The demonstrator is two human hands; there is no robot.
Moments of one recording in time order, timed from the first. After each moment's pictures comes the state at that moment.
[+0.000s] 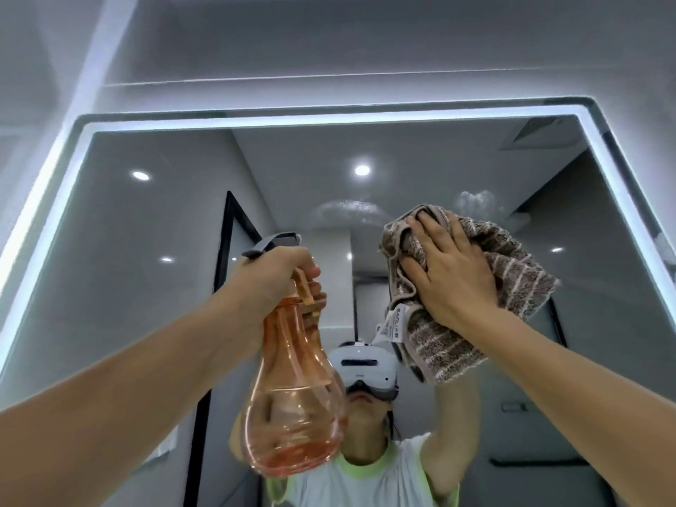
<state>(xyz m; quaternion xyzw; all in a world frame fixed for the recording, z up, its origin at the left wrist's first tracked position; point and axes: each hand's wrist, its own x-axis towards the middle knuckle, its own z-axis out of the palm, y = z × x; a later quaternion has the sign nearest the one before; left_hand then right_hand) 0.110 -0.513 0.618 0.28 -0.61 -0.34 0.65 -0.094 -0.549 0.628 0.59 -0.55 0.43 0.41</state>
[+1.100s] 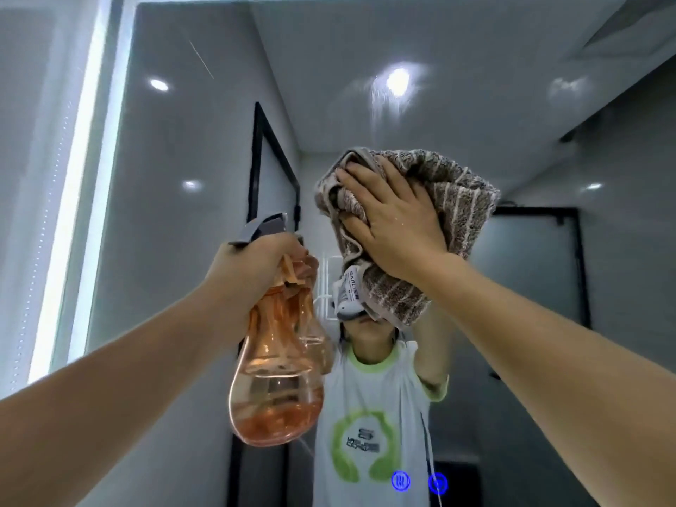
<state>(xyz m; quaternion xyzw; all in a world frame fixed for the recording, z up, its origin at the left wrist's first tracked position) 0.195 -0.561 0.535 0.29 -0.58 -0.39 0.66 0.029 -0.581 0.576 0.68 -0.46 0.35 0.45</state>
